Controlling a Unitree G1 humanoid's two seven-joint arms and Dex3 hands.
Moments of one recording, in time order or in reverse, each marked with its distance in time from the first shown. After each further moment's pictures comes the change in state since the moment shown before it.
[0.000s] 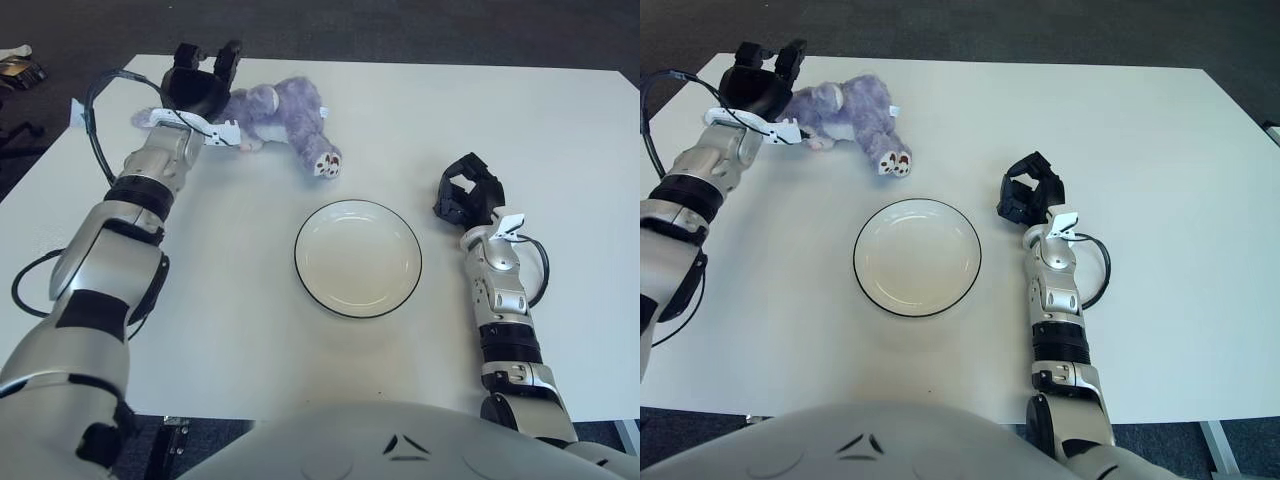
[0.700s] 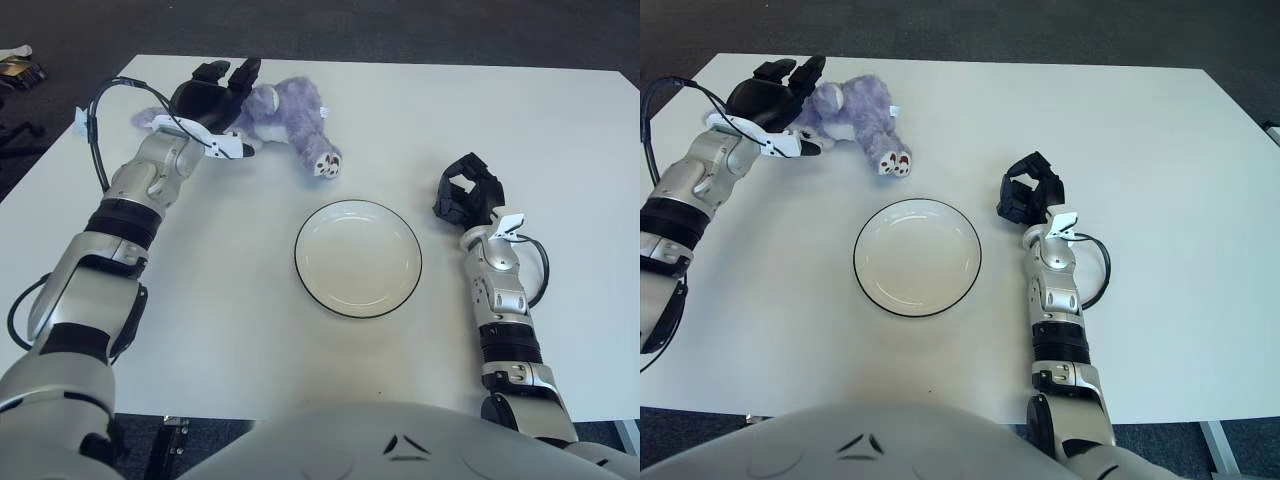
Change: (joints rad) left arm 0.178 0.093 0.111 -0.402 -0.073 -0.091 -0.323; right arm -0.002 -0.003 0.005 0.004 -0.011 -0.001 -0.009
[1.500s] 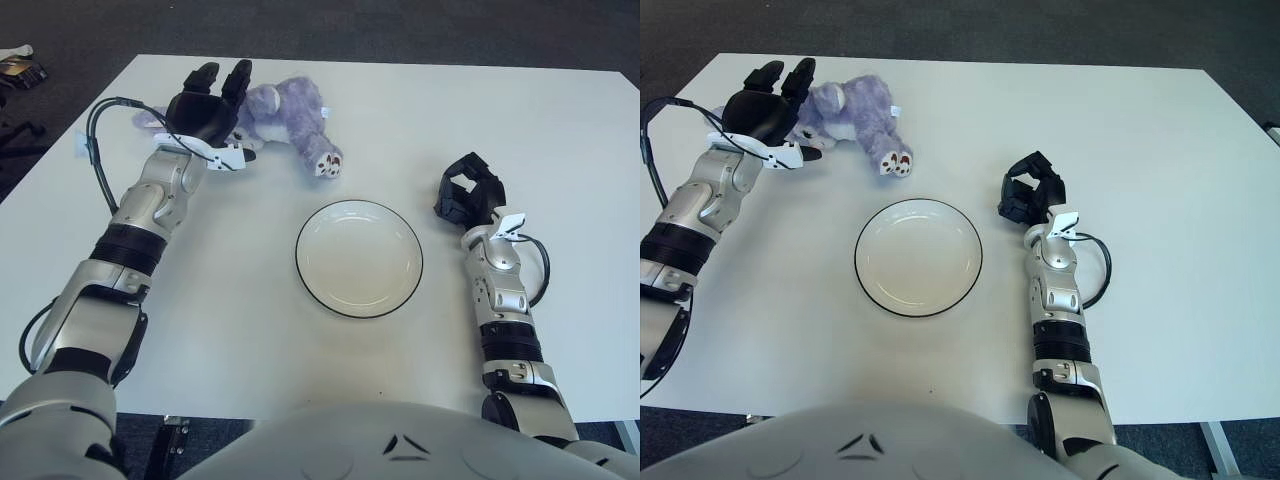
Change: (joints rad) left arm 0.163 -0.012 0.065 -0.254 -0.002 0.149 -0.064; right arm -0.002 -0.003 -0.006 0.011 0.001 -0.009 0.001
